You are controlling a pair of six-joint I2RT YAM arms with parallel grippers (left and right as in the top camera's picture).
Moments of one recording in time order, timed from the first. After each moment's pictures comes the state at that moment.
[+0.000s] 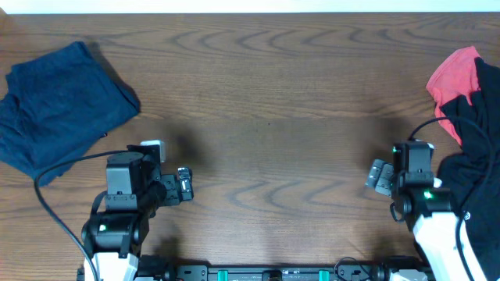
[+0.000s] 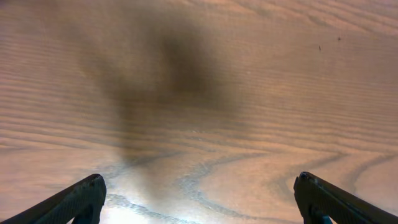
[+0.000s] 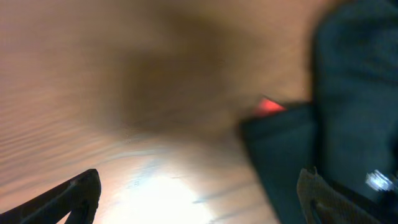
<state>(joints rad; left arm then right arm) -0.01 0.77 0.62 -0.79 0.16 -0.15 0.02 1.03 0.58 -0.70 0.33 0.38</state>
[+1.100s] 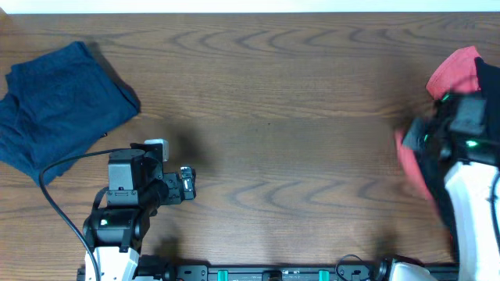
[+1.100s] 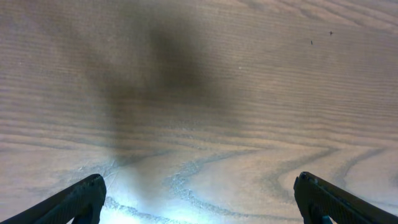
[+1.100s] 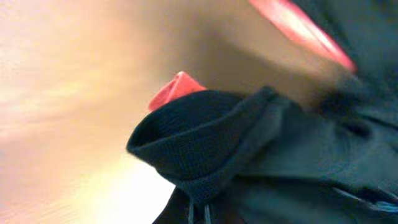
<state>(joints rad) -0.01 0.80 0.62 -0.78 0.20 -0.15 -0.20 1.26 1.03 -0.71 -0.11 0.18</state>
